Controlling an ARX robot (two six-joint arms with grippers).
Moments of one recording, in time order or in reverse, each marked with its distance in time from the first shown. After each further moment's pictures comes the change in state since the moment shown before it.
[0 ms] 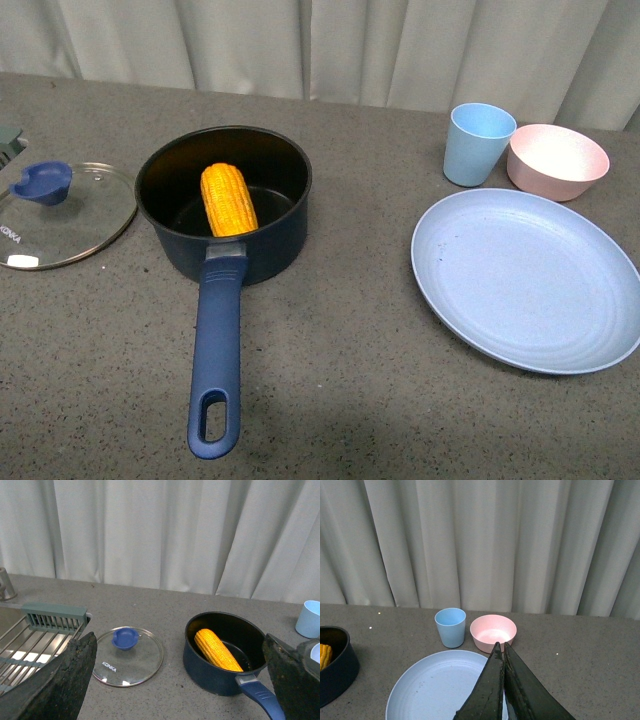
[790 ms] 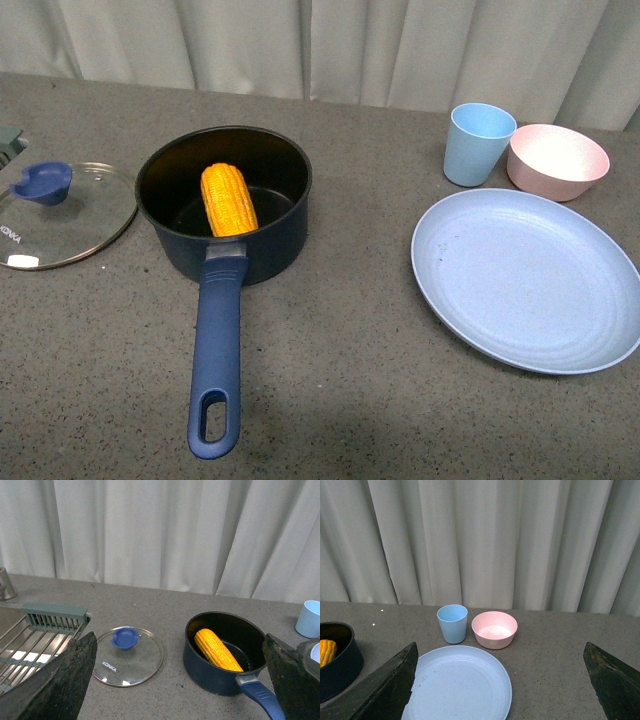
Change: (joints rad) left arm 0.000 0.000 0.000 0.000 0.000 0.000; right arm 0.000 -0.173 0.000 -0.179 -0.003 0.000
